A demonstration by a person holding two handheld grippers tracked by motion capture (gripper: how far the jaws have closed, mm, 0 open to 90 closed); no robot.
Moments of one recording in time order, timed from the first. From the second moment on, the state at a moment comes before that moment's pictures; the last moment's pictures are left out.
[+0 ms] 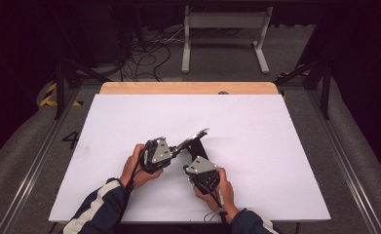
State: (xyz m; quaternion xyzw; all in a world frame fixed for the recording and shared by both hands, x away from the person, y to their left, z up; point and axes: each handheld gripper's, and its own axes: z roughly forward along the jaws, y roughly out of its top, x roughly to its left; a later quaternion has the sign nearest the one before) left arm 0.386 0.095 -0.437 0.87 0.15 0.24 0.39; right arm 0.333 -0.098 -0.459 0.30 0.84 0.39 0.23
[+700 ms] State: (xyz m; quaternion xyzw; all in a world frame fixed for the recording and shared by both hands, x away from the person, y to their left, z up) left arm 0.379 0.085 -0.434 0.87 0.14 0.25 0.40; right arm 0.336 -0.113 -0.453 0.30 0.84 0.39 0.22
